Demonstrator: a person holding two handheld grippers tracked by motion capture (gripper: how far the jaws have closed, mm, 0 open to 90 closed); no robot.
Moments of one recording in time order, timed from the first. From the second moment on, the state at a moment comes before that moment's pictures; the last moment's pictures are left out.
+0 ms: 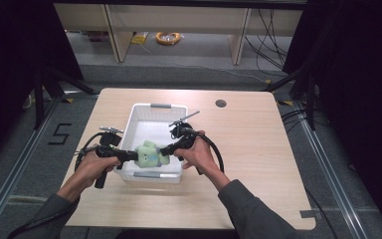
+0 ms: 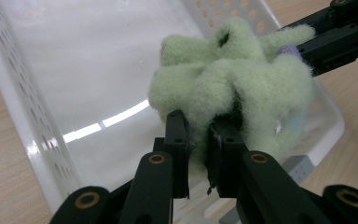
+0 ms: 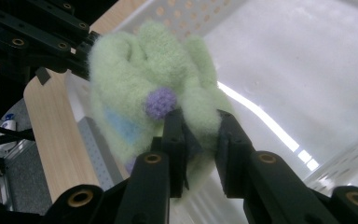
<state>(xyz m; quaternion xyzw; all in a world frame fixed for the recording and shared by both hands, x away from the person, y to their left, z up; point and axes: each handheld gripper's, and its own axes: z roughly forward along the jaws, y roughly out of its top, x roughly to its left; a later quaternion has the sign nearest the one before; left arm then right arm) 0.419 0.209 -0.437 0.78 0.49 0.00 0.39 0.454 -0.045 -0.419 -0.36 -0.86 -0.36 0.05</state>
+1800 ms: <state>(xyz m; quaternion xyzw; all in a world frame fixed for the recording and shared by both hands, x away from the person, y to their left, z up) 0.417 0.193 -0.428 0.80 0.48 0.07 0.36 0.447 -0.056 -0.405 -0.36 -0.87 -0.35 -0.01</state>
